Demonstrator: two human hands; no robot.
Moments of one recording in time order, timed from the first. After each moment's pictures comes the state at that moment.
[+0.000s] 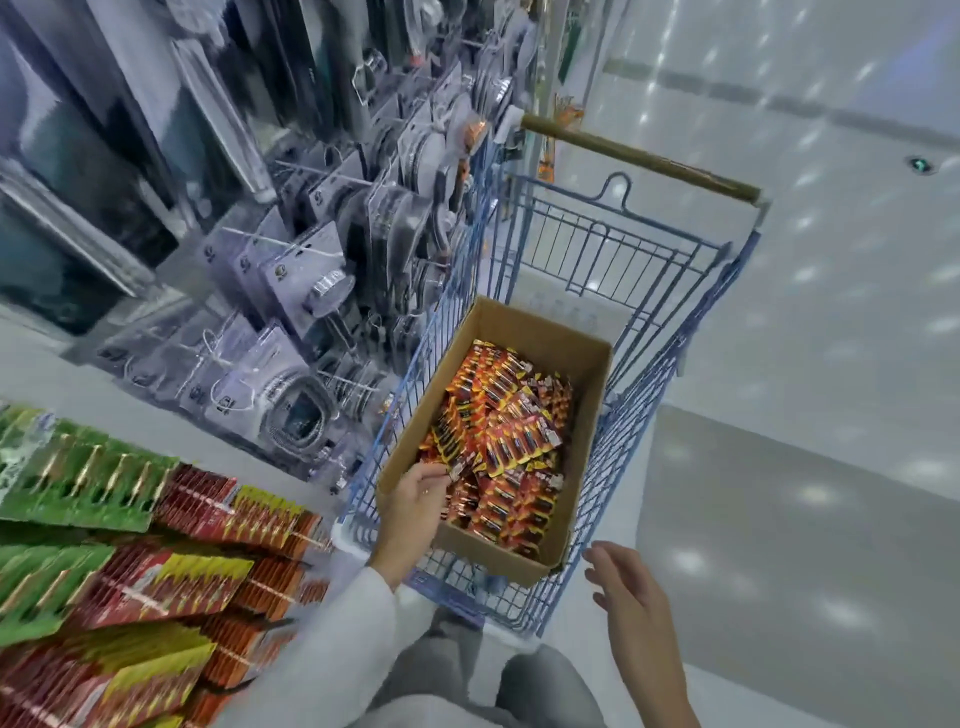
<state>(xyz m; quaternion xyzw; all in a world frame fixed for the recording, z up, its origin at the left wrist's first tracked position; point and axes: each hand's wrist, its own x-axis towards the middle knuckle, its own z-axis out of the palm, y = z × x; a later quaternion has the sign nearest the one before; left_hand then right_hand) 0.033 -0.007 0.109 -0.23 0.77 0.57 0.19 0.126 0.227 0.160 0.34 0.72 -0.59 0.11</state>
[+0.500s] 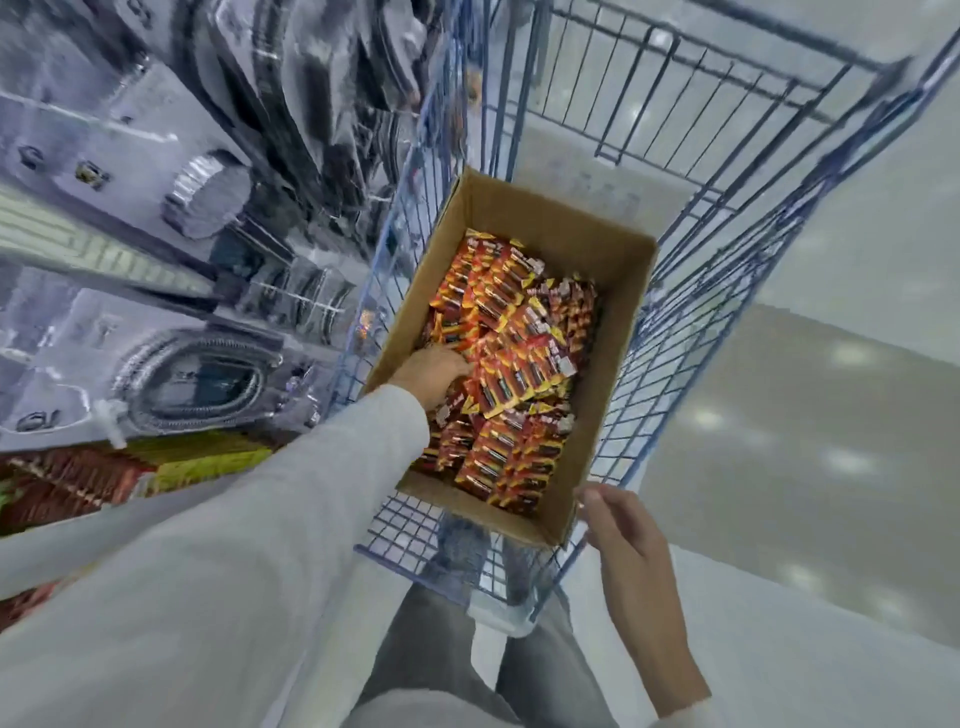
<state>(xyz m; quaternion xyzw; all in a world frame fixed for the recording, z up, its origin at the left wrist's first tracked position) -0.152 0.007 -0.059 0.22 0.91 0.08 0.36 0.035 0.247 0.102 0.34 0.70 -0.60 0.19</state>
